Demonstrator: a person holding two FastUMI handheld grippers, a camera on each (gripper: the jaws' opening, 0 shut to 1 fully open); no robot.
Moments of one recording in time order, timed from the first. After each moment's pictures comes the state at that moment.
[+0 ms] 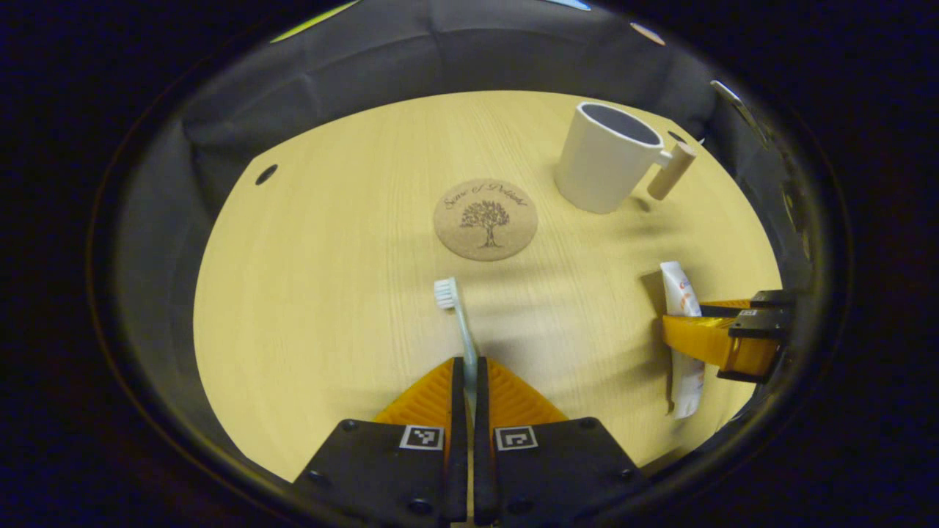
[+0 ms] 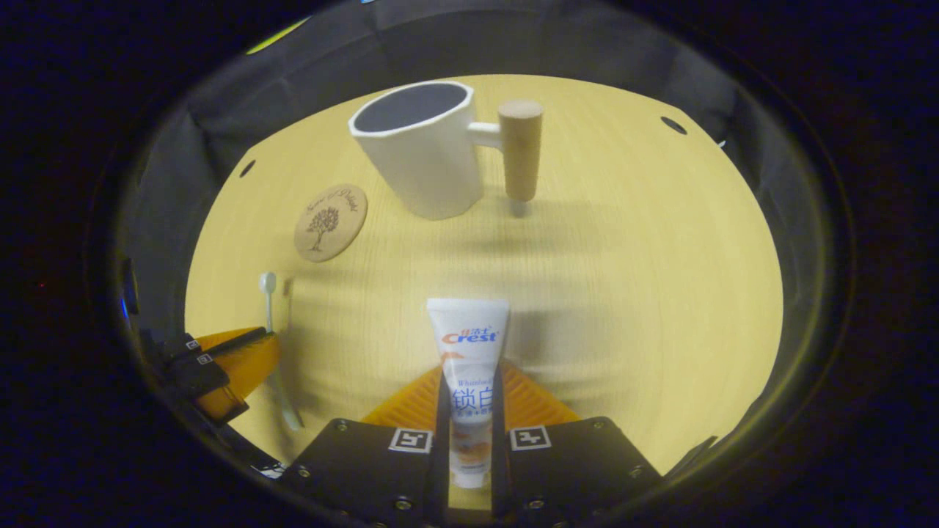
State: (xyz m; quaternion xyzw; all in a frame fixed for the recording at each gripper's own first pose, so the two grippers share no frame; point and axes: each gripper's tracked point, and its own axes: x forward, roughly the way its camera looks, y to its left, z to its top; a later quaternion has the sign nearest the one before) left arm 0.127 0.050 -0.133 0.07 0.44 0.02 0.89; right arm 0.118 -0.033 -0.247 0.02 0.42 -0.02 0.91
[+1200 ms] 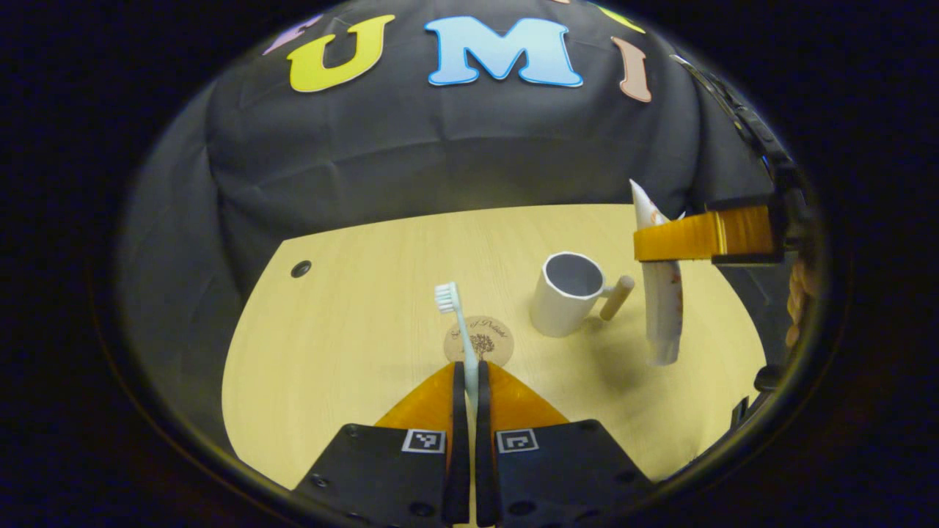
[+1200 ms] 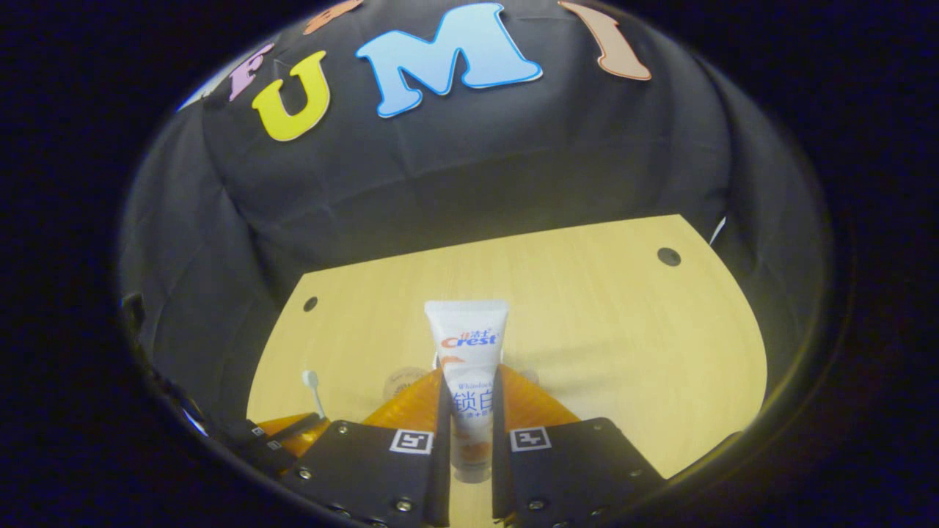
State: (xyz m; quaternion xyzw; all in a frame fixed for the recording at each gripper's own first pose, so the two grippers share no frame) left arm 0.151 0.014 0.003 0.07 0.27 0.01 0.96; right arm 0.169 -0.014 -0.038 0.06 0.19 0.04 0.98
